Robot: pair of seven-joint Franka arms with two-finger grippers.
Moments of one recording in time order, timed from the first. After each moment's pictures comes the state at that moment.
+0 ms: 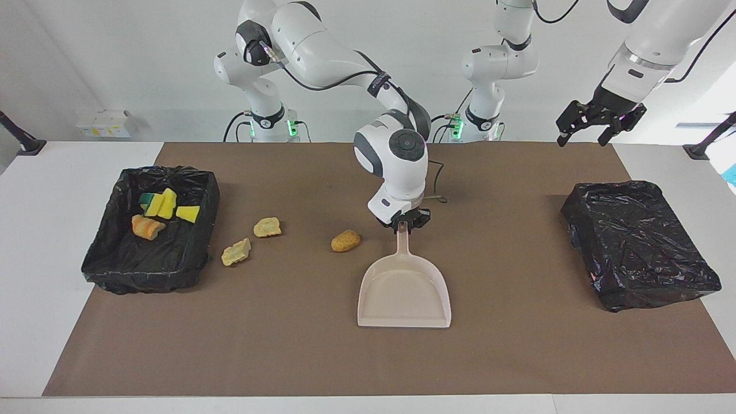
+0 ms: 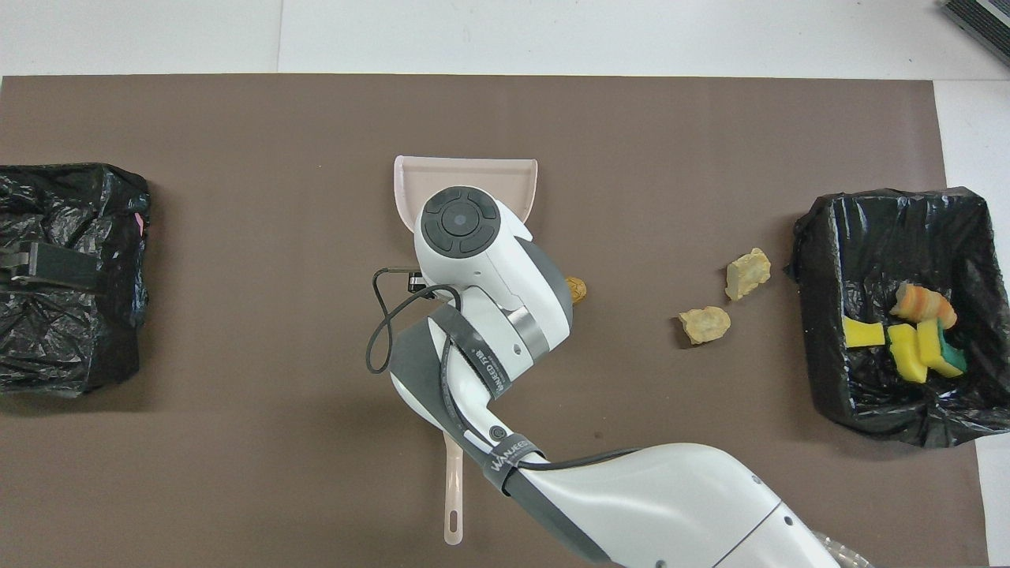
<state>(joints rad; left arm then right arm) 0.05 -0.08 -0.09 -1.60 -0.05 1.51 -0.04 0.61 0.64 0.05 -1.35 0.05 1.99 0.70</state>
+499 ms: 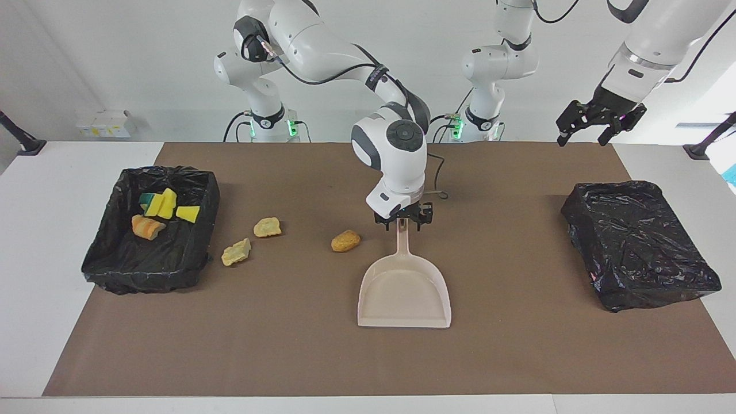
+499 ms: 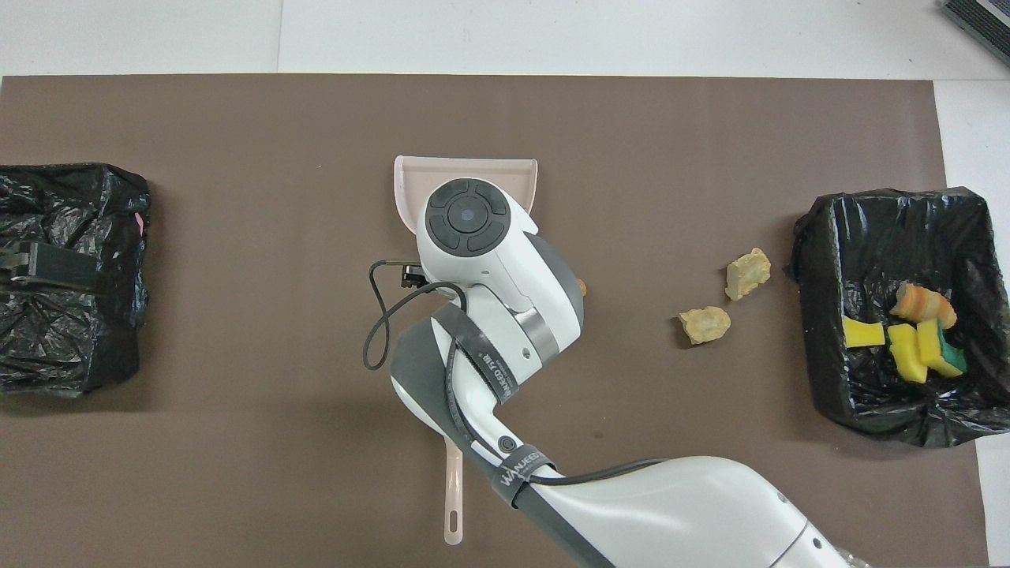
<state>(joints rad) 0.05 -0.08 -0.09 -1.60 -0.05 1.51 -0.04 0.61 0.59 0.05 -1.35 0.05 1.98 0.70</state>
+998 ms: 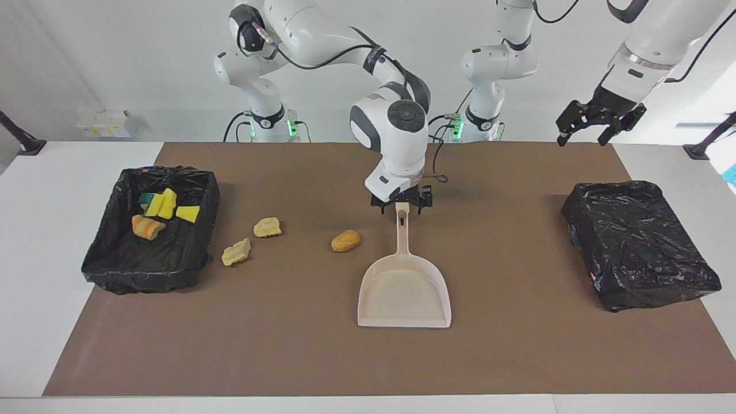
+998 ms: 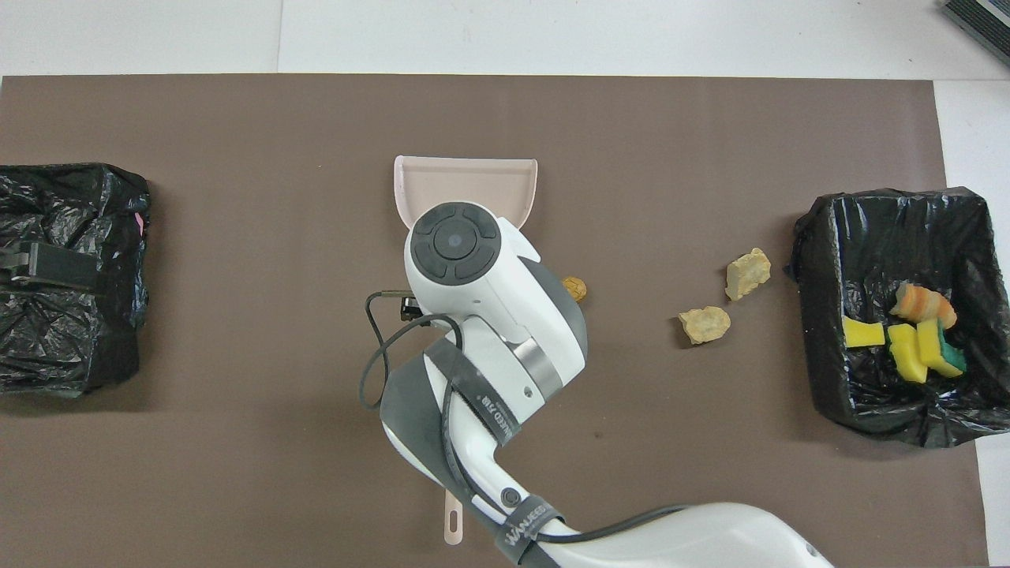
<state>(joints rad) 0.05 -0.08 -0.09 -1.60 -0.05 1.51 -0.04 0.64 0.47 0.06 -1.47 0.06 1.89 0.77</state>
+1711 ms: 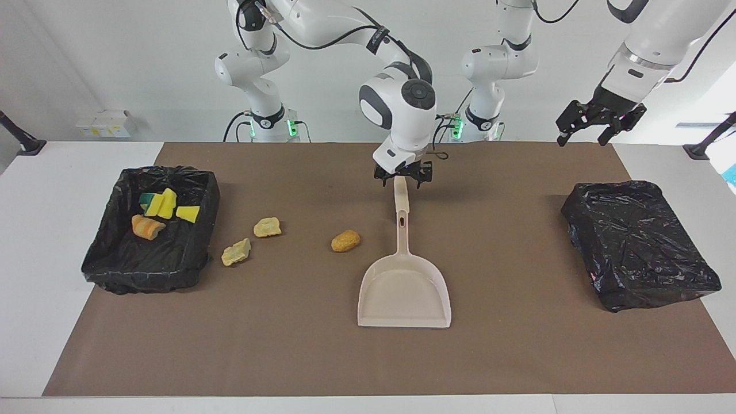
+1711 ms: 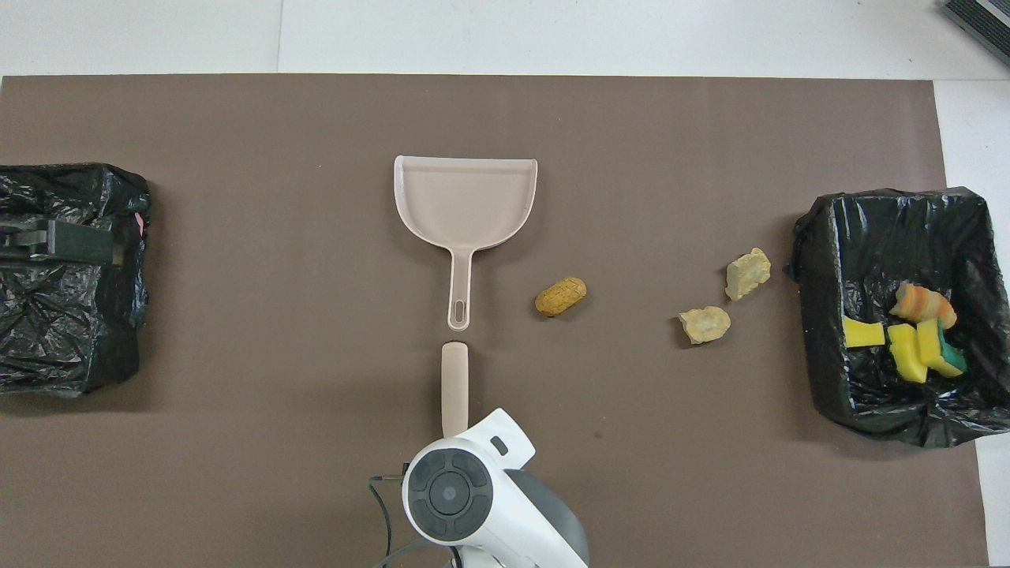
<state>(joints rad) 0.03 -0.07 -0.11 -1.60 -0.05 1.64 -0.05 0.85 0.13 0.06 -2.12 0.15 2.18 0.93</state>
